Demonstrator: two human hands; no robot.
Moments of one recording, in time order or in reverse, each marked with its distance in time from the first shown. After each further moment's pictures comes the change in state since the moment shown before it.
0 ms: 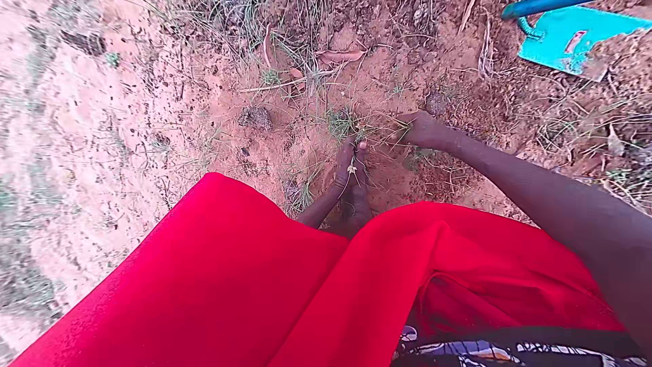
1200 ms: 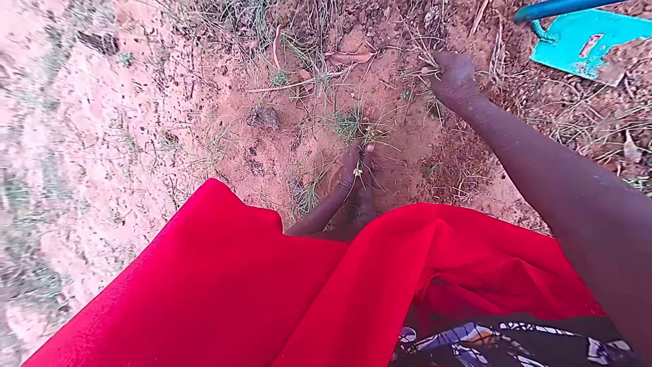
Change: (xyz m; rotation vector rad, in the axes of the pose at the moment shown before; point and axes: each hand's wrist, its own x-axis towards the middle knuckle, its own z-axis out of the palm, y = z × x) left_hand -0.002 0.007 -0.005 0.067 0.016 0.009; right_hand 0.044 -0.004 -0.061 -0.223 0.504 0.021
